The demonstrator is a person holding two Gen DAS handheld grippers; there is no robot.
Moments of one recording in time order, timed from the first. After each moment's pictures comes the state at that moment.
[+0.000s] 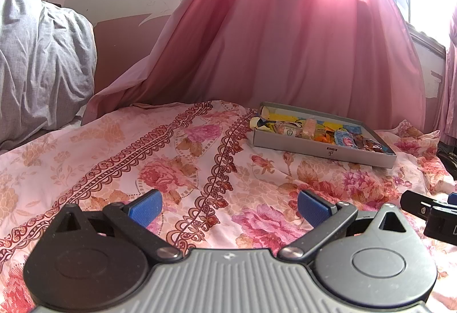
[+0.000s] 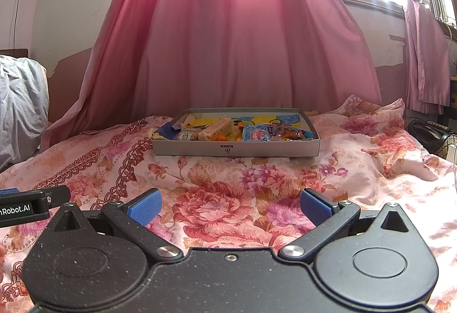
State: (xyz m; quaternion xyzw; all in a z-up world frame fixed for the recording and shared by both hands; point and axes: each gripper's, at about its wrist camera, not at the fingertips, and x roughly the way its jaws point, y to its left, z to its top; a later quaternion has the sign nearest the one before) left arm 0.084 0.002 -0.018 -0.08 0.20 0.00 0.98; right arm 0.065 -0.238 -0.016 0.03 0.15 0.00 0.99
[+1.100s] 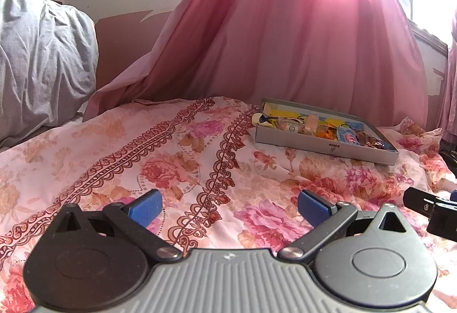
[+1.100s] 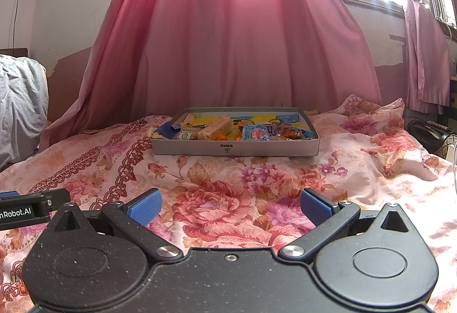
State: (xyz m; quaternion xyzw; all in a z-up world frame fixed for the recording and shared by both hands) left arm 0.083 0.002 -0.022 -0.08 0.20 0.00 0.98; right arm 0.065 -0.239 -0.016 0.03 0.15 0.00 0.99
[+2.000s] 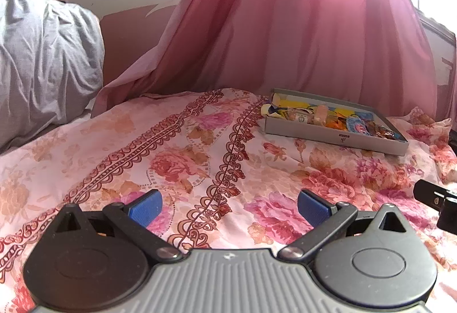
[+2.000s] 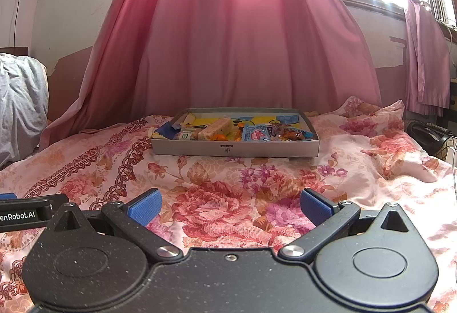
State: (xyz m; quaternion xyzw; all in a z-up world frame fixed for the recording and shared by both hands) left arm 0.088 0.003 -0.021 -0.07 0.23 0.02 0.97; right arm 0.063 -0.241 -0.017 0.03 0.15 0.01 0.99
